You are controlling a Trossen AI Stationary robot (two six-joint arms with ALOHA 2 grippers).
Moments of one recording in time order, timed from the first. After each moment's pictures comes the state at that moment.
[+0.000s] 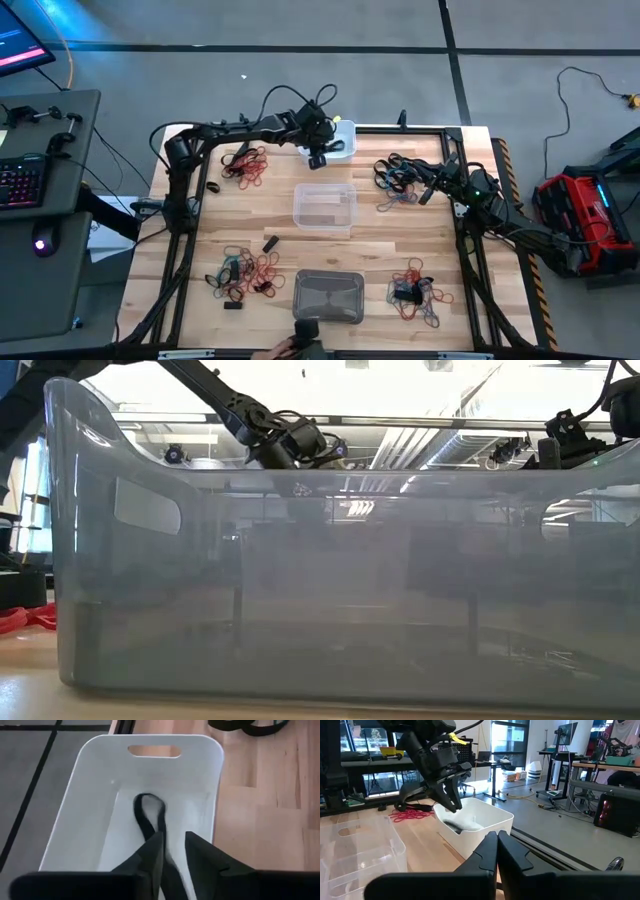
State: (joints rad) left arm 0.53 2.00 1.48 -0.35 0.04 0.42; right arm -0.56 0.04 0.01 0.02 0.07 -0.03
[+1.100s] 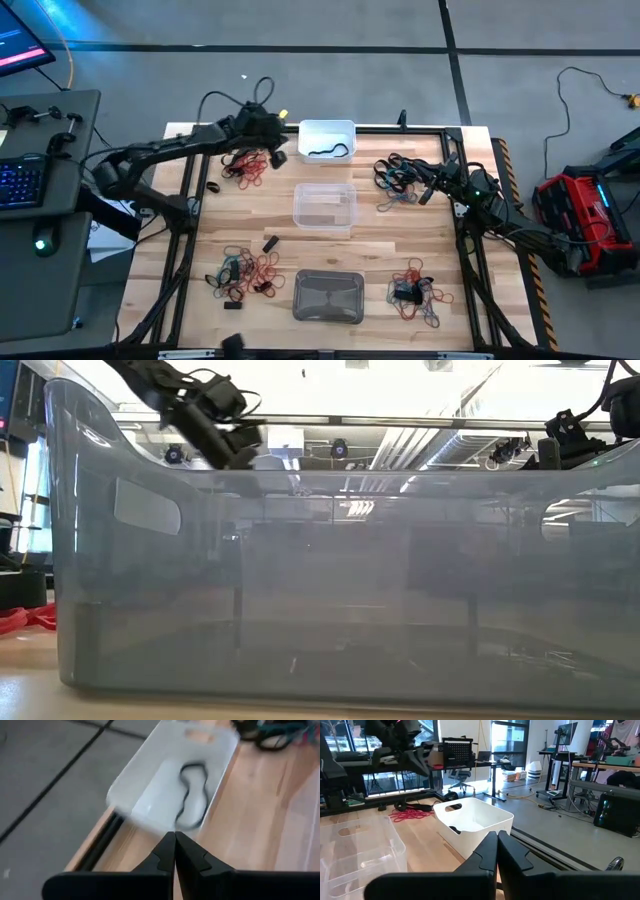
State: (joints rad) left arm 0.64 1.38 0.94 -0.27 0.00 0.20; right arm -0.56 0.04 0.01 0.02 0.07 -0.03
